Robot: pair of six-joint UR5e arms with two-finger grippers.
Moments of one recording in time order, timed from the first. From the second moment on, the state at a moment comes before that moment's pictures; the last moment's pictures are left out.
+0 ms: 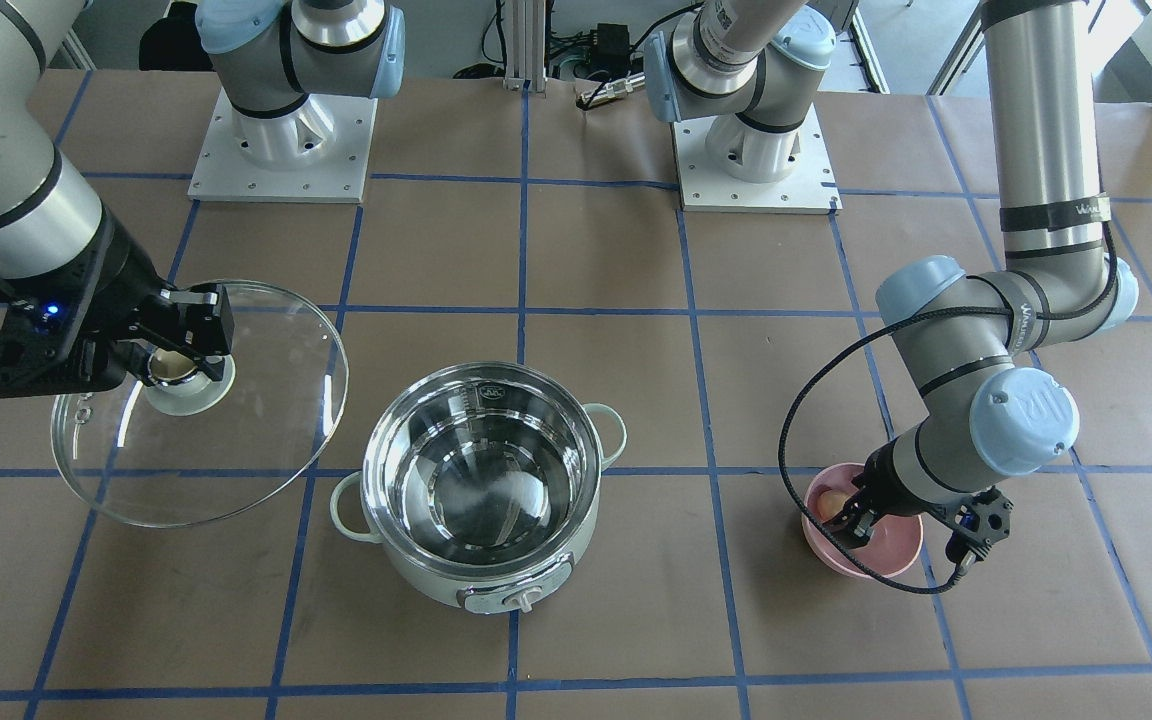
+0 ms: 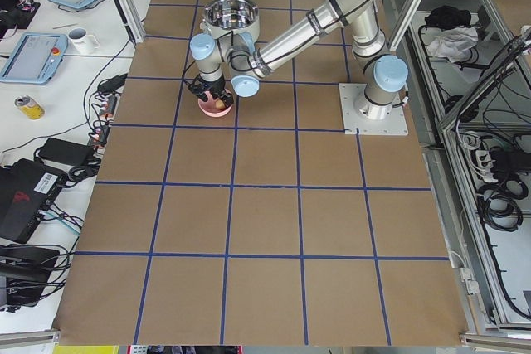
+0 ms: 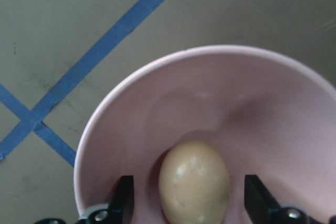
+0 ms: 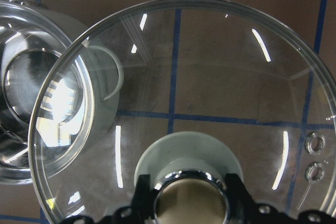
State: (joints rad) left arm -1.33 -2.08 -1.70 -1.03 1.55 -0.61; right arm 1.50 -1.37 1.39 -1.57 -1.53 -0.14
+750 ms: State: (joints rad) left arm -1.33 -2.10 -1.71 -1.00 1.55 -0.56; right arm 1.48 -1.39 1.41 -1.56 -1.57 -0.19
